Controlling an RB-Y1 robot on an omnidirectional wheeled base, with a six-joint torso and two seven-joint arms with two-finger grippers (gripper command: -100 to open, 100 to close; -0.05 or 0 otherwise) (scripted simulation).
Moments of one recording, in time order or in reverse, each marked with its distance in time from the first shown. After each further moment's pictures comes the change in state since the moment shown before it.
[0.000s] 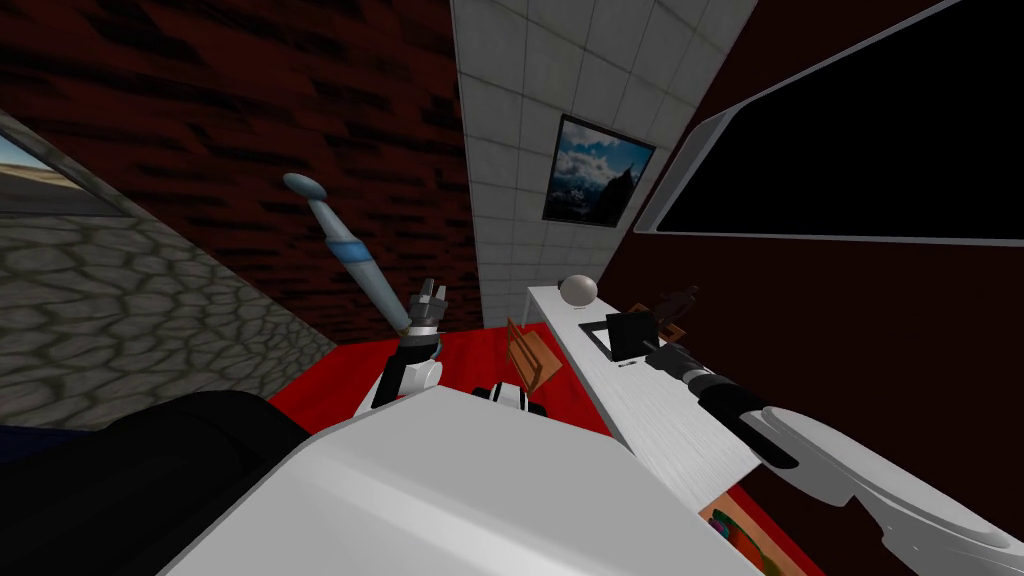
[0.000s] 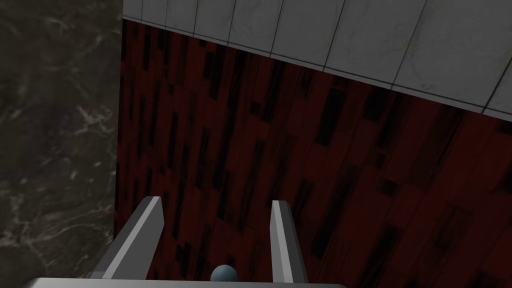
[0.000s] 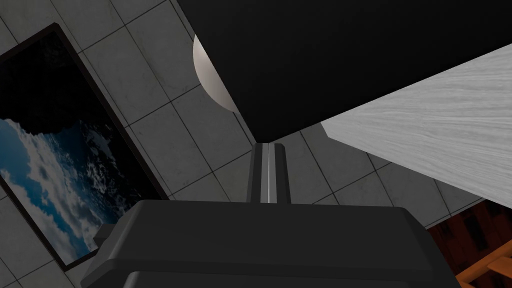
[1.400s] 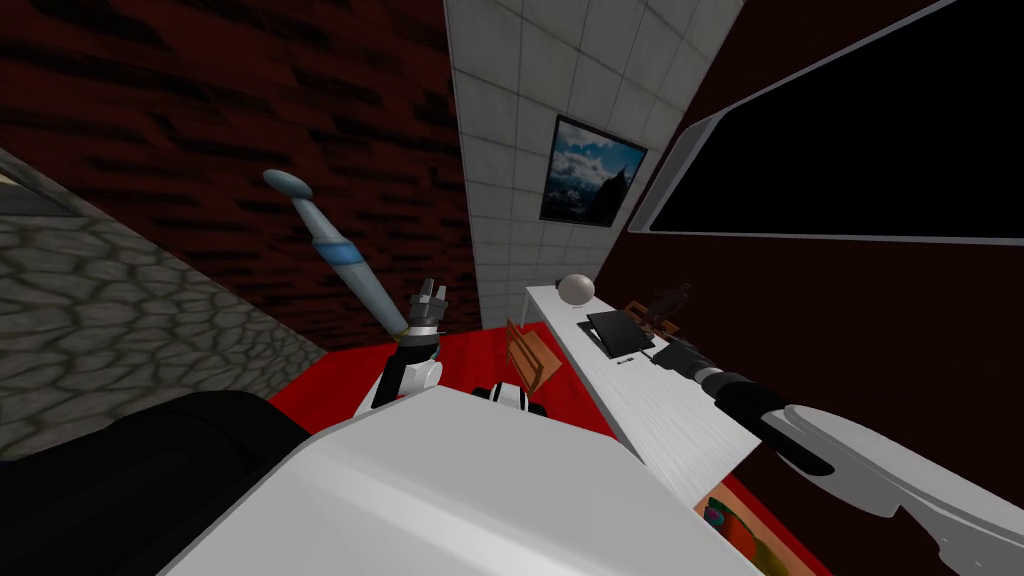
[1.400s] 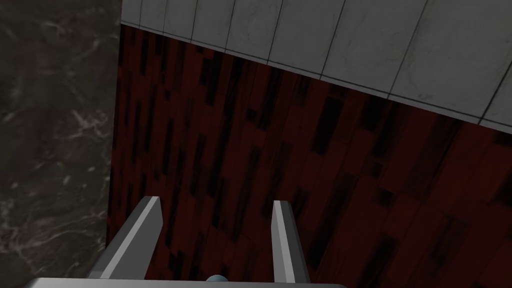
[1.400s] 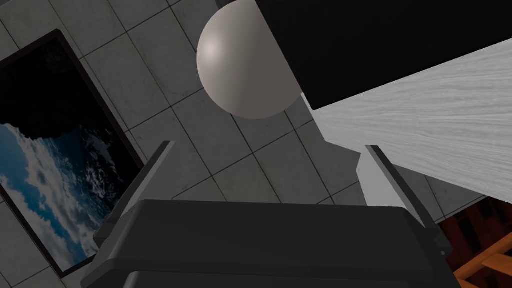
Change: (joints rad) left arm 0.000 0.000 0.000 0.000 0.000 0.000 0.000; right arm 0.037 -0.092 -0.019 0.001 -0.027 -0.026 -0.044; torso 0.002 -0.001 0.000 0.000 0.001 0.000
